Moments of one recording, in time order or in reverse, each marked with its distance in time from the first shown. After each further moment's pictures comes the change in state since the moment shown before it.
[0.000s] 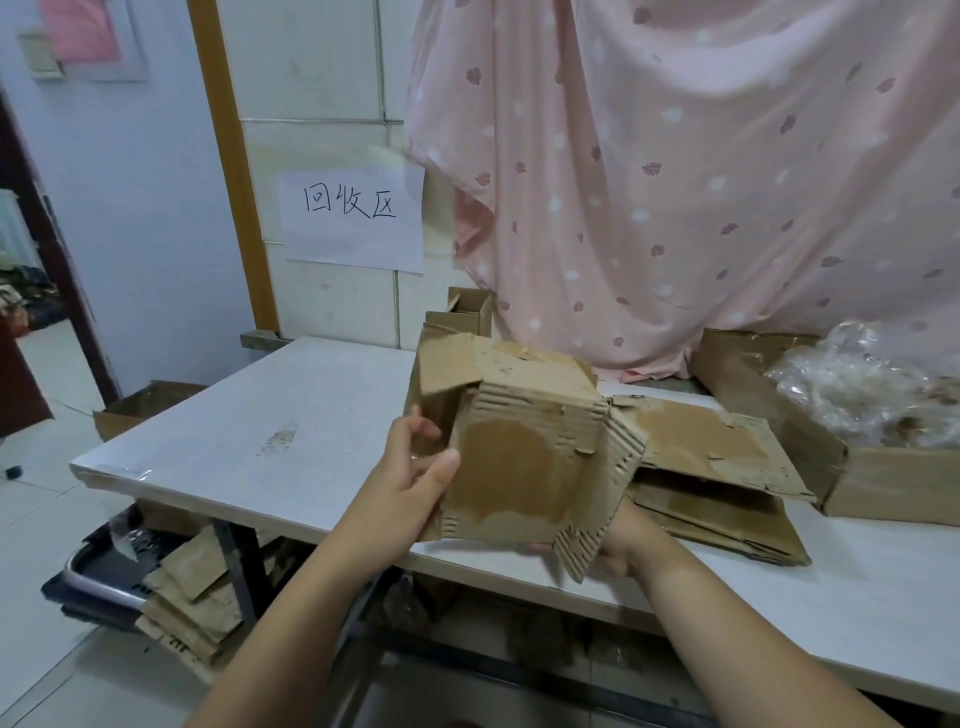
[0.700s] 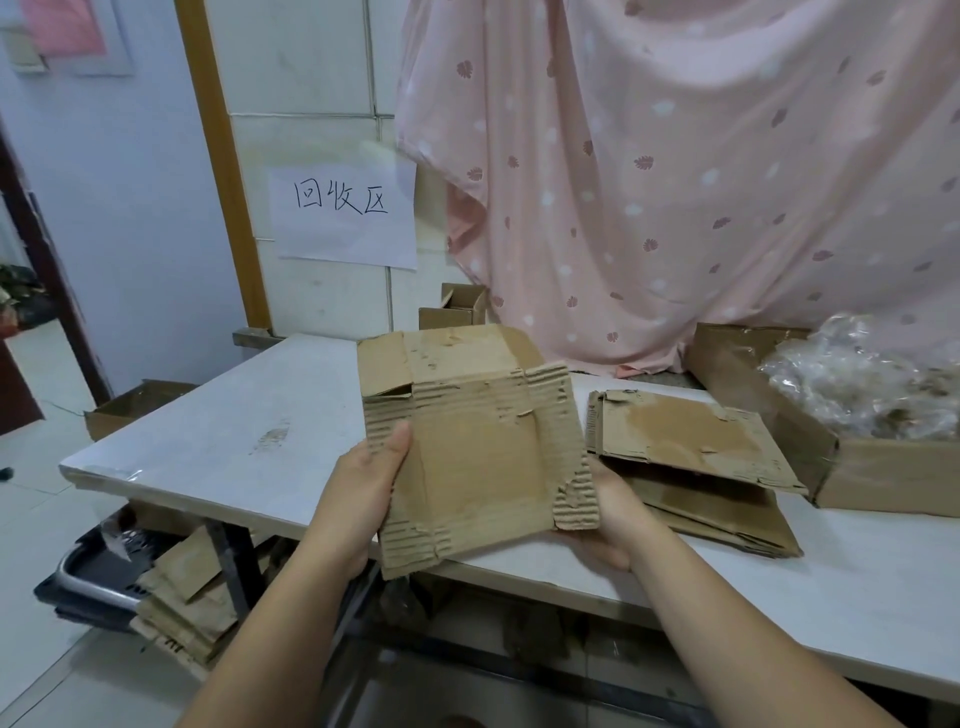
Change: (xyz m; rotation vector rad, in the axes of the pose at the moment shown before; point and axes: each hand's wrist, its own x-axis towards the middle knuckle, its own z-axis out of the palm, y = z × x) left_hand 0.006 -0.006 -0.006 -0.269 0.201 -0.204; right_hand 0.004 -0.006 0.002 0.149 0.121 0.009
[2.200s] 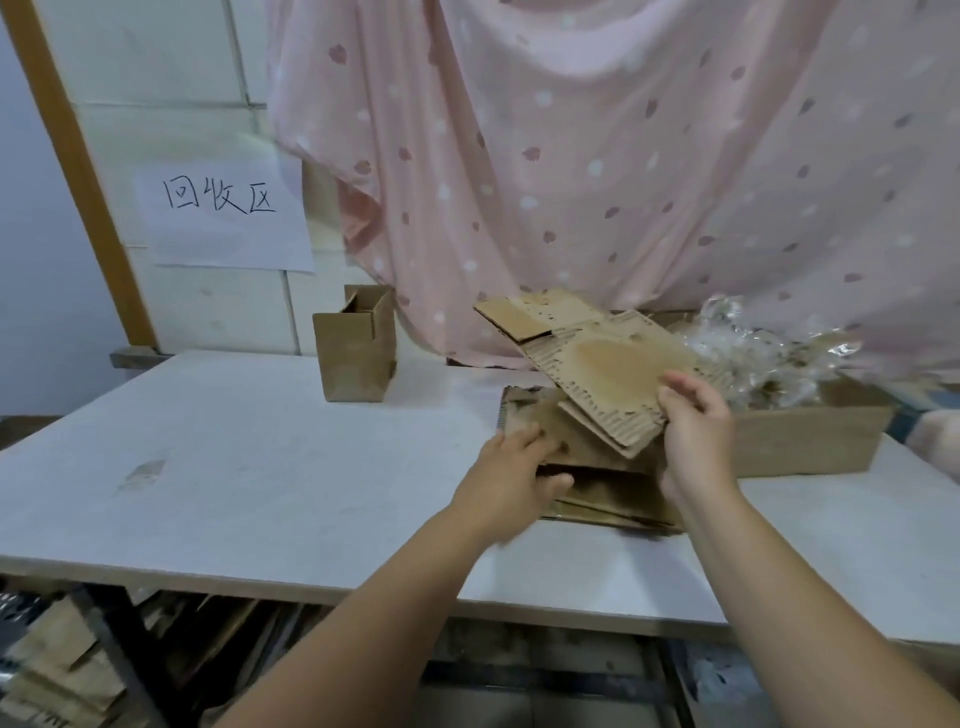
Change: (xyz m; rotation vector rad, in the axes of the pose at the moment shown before) left_hand 0.050 -0.033 0.196 0.941 -0.511 0.528; right_hand -0.021 -0.064 -0.128 0.074 0.831 -0.503
